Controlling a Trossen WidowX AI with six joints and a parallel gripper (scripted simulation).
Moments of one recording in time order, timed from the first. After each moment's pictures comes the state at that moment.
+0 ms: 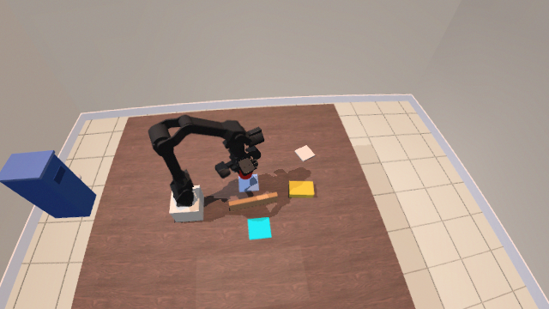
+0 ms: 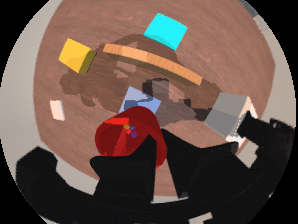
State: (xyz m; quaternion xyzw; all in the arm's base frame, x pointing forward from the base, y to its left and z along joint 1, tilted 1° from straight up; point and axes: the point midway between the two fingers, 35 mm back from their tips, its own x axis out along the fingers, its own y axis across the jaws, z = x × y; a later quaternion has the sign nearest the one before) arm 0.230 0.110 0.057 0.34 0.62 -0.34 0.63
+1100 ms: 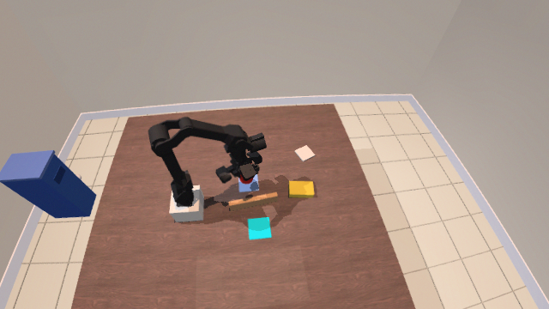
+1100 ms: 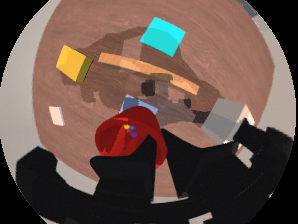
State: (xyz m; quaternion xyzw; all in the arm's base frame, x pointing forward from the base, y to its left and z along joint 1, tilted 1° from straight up) arm 0.235 0.089 0.055 0.34 0.62 -0.34 0.62
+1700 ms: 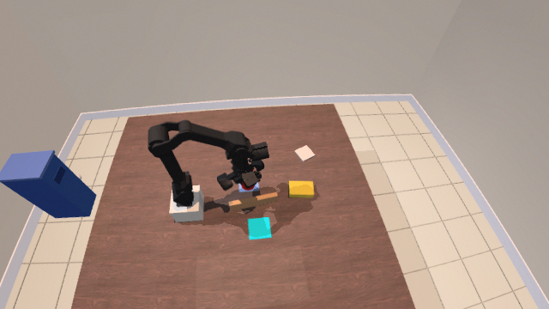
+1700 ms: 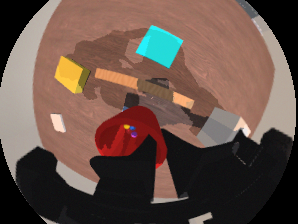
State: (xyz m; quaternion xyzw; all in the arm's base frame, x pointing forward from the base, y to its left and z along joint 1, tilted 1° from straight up) arm 0.241 0.056 0.055 0.34 0.61 -0.34 0.63
